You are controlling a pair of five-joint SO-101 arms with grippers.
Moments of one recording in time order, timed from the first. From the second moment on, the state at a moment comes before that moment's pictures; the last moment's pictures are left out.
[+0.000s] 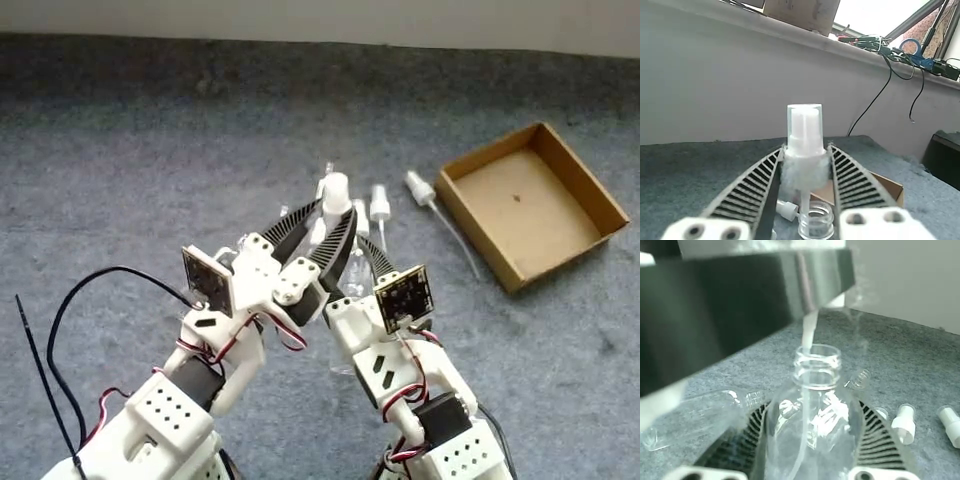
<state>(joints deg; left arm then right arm) 29.8 -65.3 86.6 -20.7 20.2 -31.4 -99.9 95.2 22.3 1.7</state>
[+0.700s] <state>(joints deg) 33.9 -65.4 84.9 -5.1 15.6 -26.8 -99.7 95.2 22.5 1.7</state>
